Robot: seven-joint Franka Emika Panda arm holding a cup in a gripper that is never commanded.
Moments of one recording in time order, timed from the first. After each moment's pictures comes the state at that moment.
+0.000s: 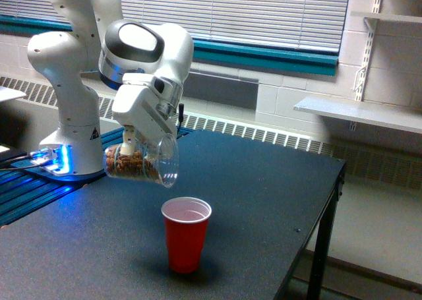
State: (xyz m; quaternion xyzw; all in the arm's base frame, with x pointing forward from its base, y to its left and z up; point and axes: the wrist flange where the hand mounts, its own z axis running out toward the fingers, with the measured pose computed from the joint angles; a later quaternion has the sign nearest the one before) arm 0.392 -0.202 0.285 0.87 -0.34 0.19 0.31
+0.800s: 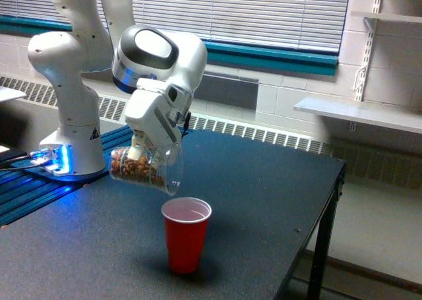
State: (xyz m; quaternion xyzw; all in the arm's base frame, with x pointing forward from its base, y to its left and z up) arm 0.408 -0.193 0.273 0.88 -0.31 0.15 0.34
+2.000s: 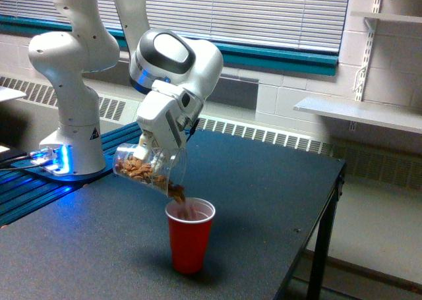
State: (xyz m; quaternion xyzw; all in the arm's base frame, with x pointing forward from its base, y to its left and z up) arm 0.419 -0.177 0.267 0.87 -0.30 0.10 0.39
